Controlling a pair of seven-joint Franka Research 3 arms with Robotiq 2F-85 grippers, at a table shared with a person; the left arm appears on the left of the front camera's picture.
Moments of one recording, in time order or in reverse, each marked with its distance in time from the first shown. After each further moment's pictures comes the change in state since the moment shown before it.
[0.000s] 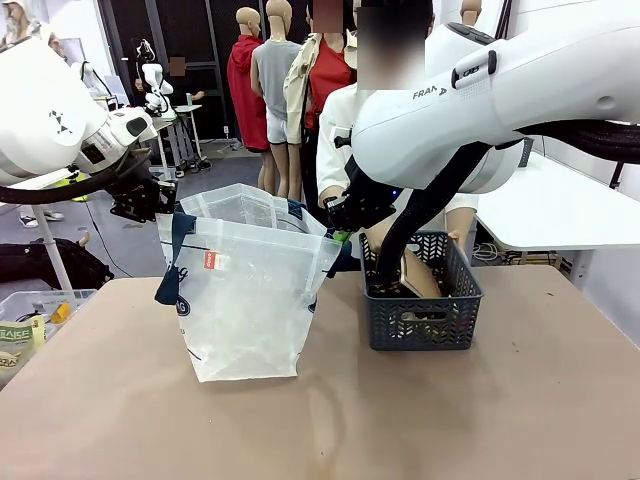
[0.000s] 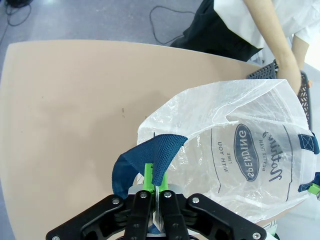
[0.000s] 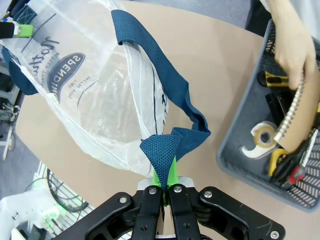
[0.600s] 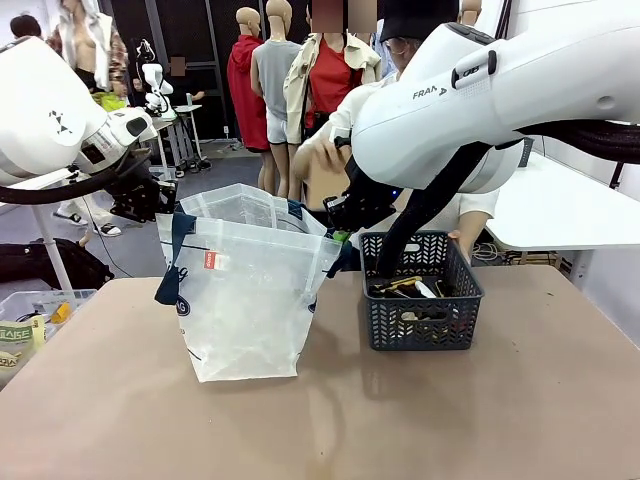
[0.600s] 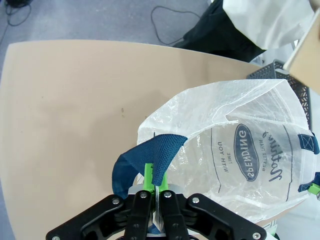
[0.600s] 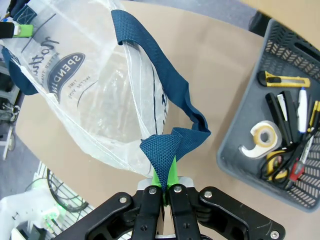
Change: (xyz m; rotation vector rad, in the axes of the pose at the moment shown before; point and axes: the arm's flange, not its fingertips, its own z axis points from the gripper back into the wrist) left arm 0.000 0.000 0.000 0.000 0.000 0.000; right arm 0.000 0.000 0.000 0.000 0.000 0.000
